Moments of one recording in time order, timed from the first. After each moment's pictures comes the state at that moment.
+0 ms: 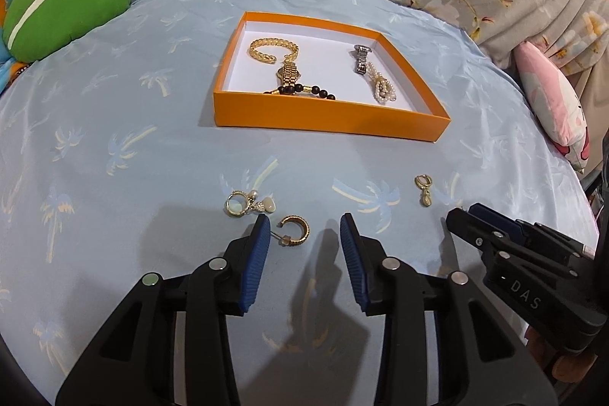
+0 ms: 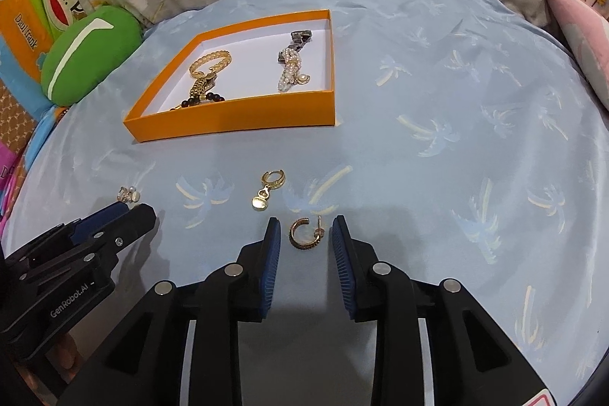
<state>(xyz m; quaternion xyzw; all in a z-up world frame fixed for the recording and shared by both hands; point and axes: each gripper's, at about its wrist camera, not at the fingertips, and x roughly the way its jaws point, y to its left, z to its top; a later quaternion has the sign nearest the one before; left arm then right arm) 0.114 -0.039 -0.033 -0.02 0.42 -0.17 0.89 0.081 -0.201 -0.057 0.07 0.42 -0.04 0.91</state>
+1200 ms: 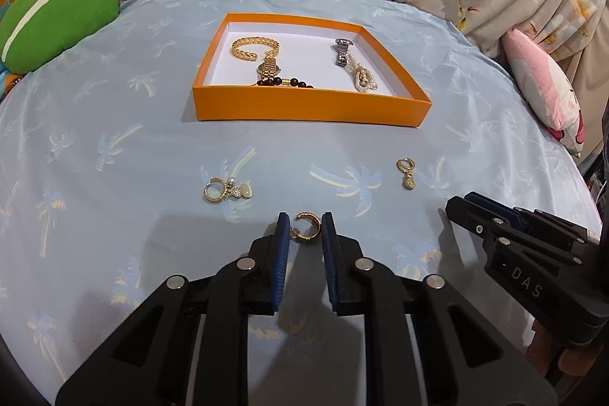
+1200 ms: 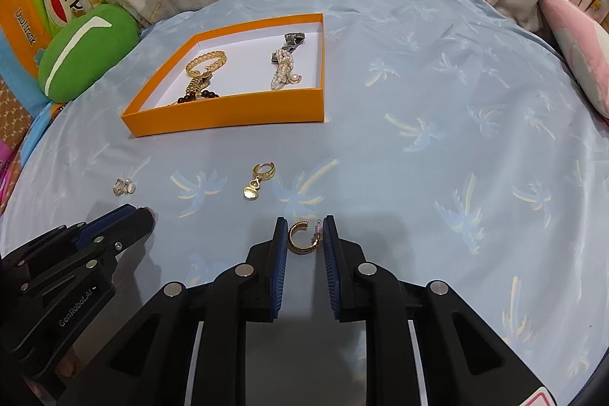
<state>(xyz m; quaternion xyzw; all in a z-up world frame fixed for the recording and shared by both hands) 0.102 -0.049 -0.036 -0.01 0.41 -0.19 0.89 0.069 -0.205 -0.056 0.07 0.41 -0.04 0.91</state>
